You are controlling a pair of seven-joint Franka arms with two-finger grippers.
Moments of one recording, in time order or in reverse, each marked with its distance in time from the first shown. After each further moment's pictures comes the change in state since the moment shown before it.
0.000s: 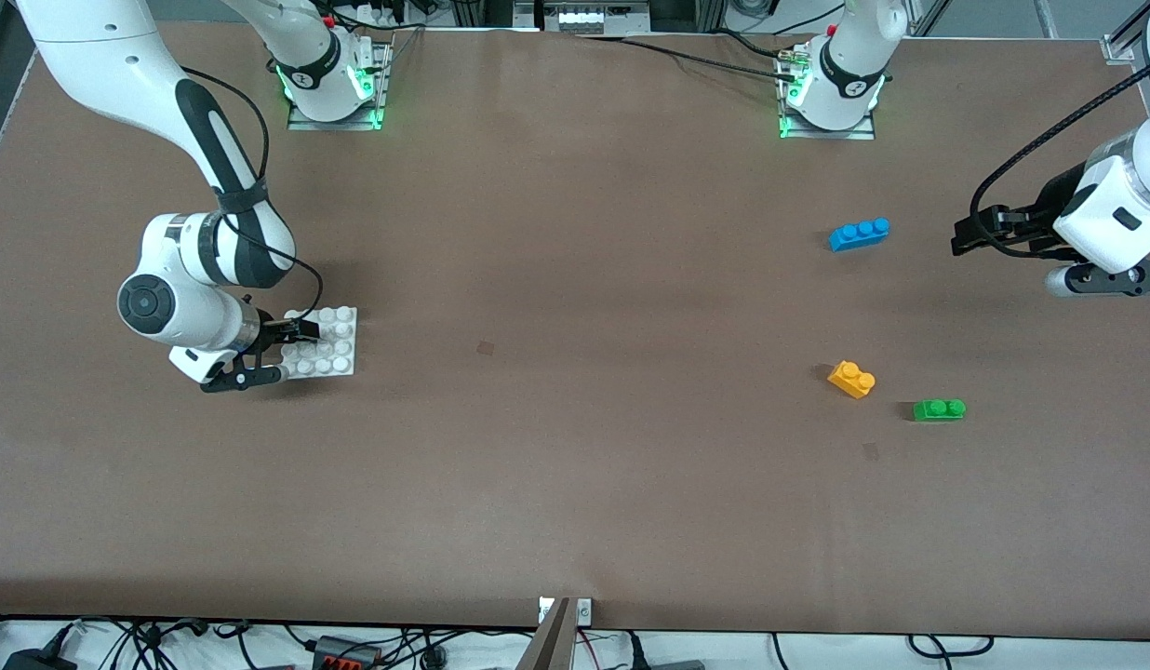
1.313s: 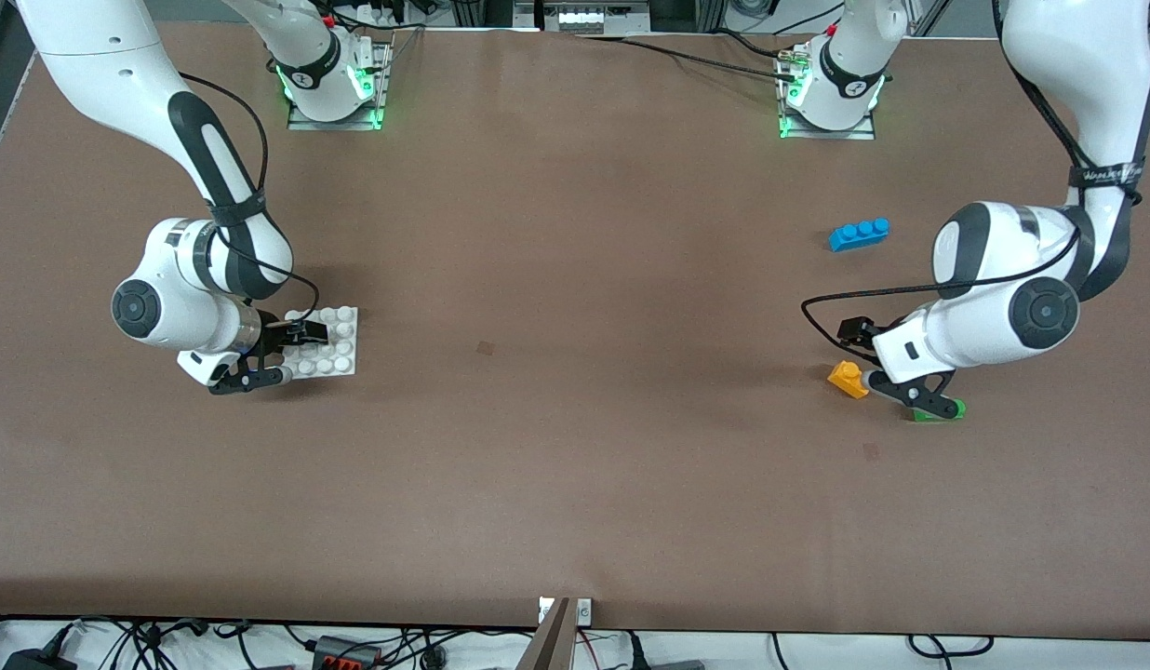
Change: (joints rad) left arm -0.034 0.331 -0.020 -0.251 0.026 0.559 0.410; right arm -0.008 0.015 -0.003 0.007 0.174 0.004 -0.138
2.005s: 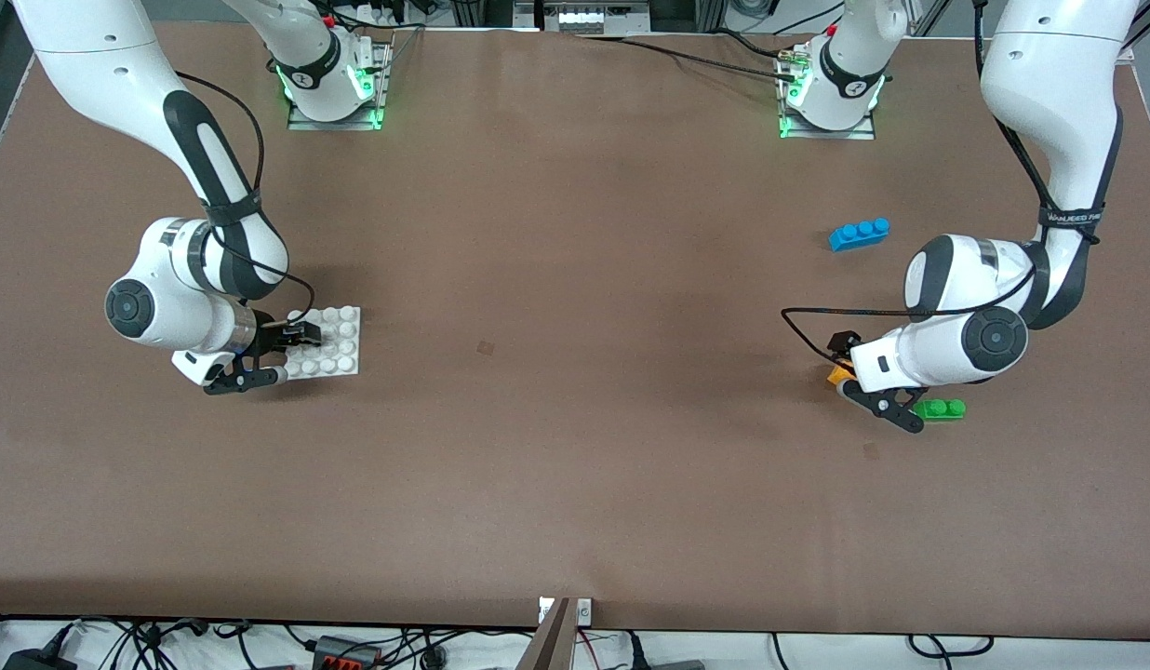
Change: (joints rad) left arm -0.002 0.099 0.000 -0.002 0.079 0.108 0.083; right arm -0.004 -0.001 -0.002 0.002 0.001 -0.006 -0.003
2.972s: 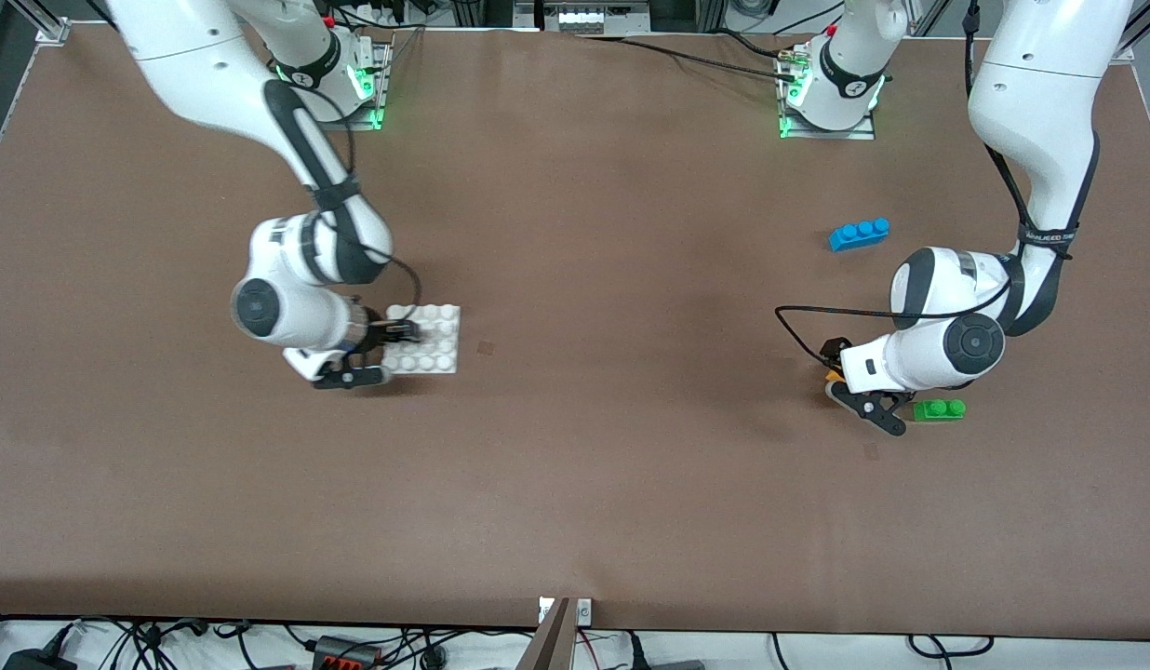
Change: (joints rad) left arm 0.004 0.058 0.009 -0.035 0.002 0.124 0.069; right arm 0.294 0.068 0.053 0.106 0.126 0.003 0.368
